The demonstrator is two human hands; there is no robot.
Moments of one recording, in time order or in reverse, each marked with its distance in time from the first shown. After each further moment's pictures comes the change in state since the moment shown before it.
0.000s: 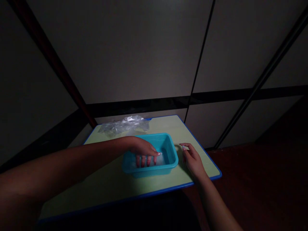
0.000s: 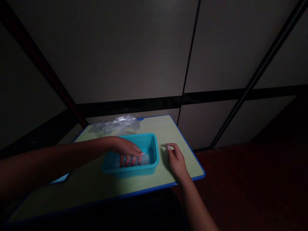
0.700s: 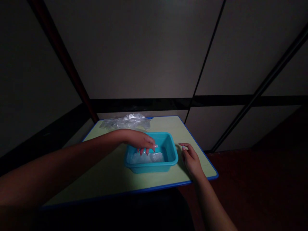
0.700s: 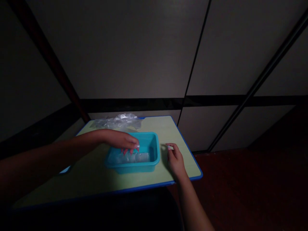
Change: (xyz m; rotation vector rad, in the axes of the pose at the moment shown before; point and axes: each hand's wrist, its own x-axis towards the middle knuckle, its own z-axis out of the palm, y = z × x) left_hand -0.050 0.008 0.001 0.205 0.277 0.288; right_hand 0.002 0.001 -0.001 0.011 -0.020 0.004
